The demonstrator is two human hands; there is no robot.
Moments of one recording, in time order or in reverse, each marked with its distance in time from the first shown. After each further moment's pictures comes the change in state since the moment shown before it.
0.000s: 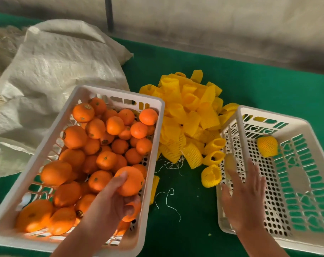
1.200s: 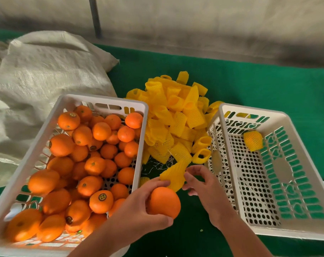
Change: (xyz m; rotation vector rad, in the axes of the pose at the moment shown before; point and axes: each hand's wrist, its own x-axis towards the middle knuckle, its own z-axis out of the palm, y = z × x) left_hand -0.011 -0.023 0.076 0.939 -0.312 0.145; right_hand -0.001 -0.057 -0.051 1.219 -0.468 0.273
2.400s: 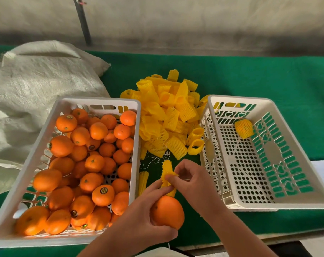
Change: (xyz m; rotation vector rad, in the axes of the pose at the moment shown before) left_hand -0.034 -0.004 0.025 0.228 -0.068 0.096; right_hand -0.043 -0.011 0.018 -0.238 0.034 -0.335
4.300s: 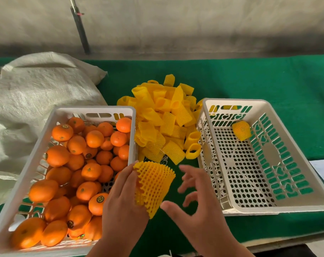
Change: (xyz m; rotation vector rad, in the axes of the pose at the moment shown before) left_hand 0.020 -0.001 0.000 0.589 0.770 0.170; right_hand -0.049 -0.025 -0.015 -0.034 0.083 -0.145
